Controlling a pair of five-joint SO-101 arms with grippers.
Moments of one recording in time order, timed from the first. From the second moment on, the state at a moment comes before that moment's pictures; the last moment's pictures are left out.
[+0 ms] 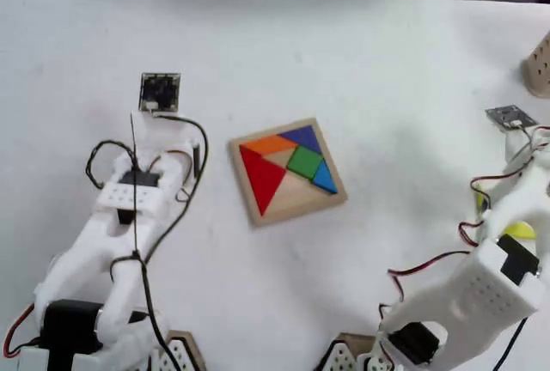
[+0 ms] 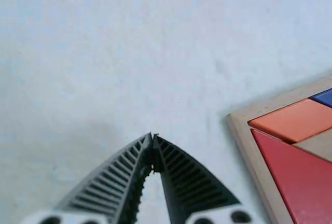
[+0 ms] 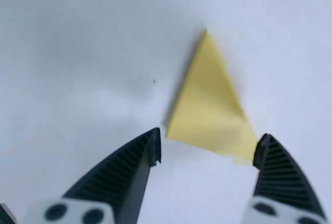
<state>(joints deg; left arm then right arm) 0.1 -16.0 56.3 17.5 8.8 40.7 22.0 -5.0 80.6 62.5</state>
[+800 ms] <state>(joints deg) 0.1 -16.0 56.3 17.5 8.8 42.8 35.5 -10.7 78.2 72.7</state>
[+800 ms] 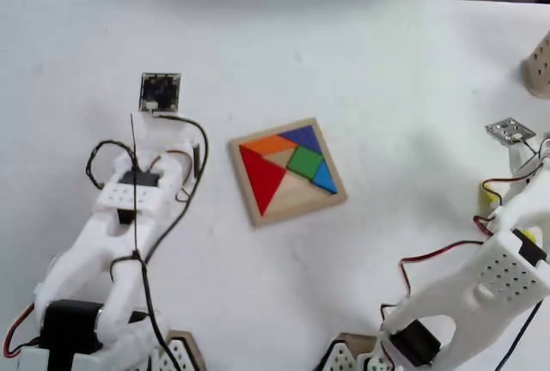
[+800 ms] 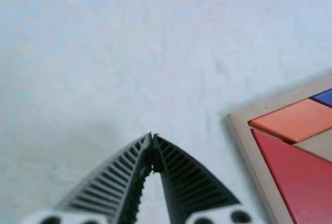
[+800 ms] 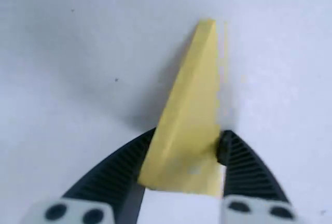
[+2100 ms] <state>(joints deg) -2.0 -16.0 56.3 15.3 8.8 -4.0 5.1 11.8 91.6 52.2</state>
